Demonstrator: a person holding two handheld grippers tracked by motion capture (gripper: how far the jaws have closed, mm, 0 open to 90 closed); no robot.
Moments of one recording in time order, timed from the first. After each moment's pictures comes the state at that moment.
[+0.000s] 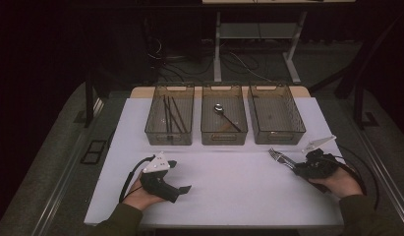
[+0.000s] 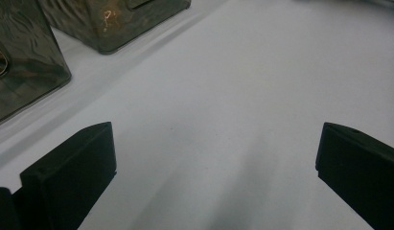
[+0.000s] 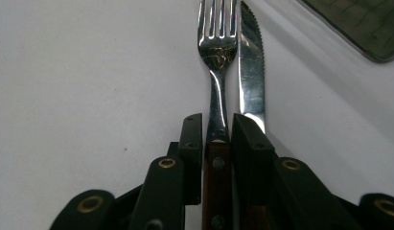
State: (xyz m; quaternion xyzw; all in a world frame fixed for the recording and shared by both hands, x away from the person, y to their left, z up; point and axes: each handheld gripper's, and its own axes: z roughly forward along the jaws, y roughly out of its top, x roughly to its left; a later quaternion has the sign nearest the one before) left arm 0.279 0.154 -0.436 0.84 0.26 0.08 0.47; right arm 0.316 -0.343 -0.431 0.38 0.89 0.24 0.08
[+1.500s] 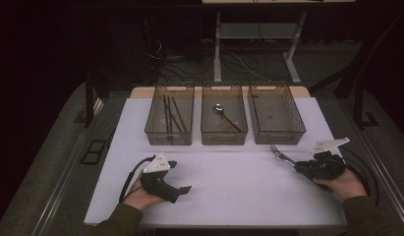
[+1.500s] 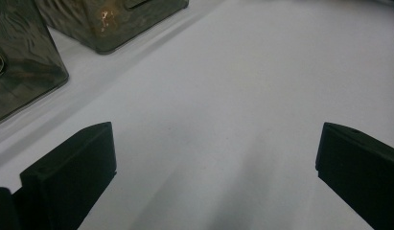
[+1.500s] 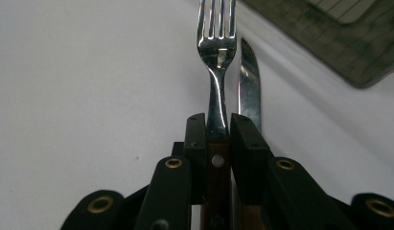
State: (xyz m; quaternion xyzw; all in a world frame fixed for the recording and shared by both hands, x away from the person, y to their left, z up) left arm 0.279 0.153 -0.436 0.84 0.26 0.08 0.47; right arm 0.307 -0.357 -0.424 0.37 0.87 0.32 0.10
